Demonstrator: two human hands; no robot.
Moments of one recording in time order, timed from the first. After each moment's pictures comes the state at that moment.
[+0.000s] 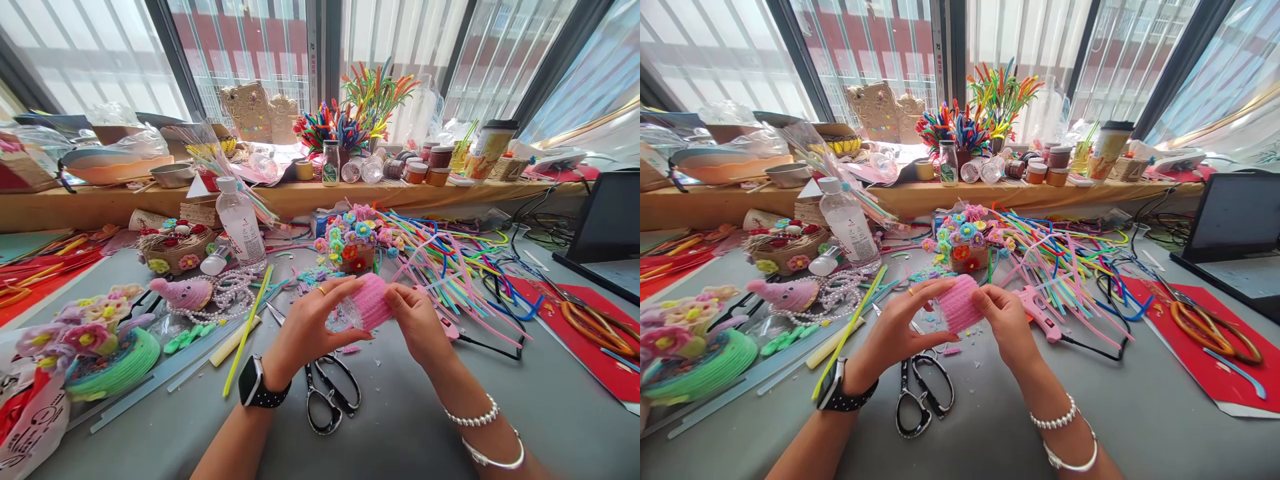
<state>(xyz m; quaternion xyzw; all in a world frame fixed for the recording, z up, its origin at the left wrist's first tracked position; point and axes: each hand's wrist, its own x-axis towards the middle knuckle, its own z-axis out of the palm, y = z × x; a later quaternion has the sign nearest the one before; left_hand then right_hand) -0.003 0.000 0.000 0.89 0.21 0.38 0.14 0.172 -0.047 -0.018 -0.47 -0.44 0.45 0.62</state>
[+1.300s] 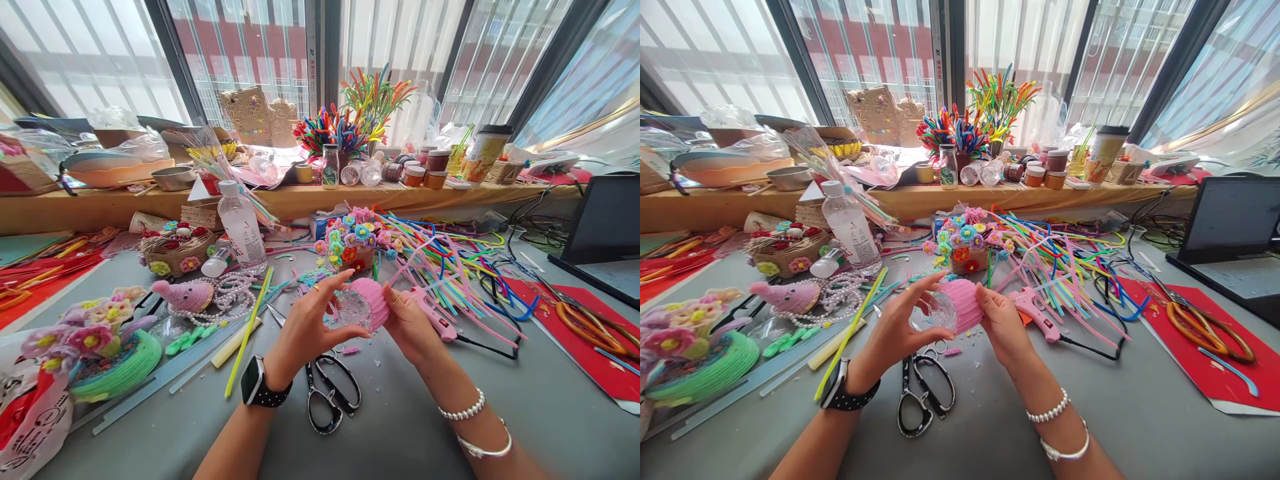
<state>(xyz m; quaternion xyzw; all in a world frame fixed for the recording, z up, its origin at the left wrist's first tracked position) -0.002 -0.001 -0.001 0.87 0.27 0.38 0.15 0.166 -0.041 -0.022 -0.40 -0.35 0.57 0.62</state>
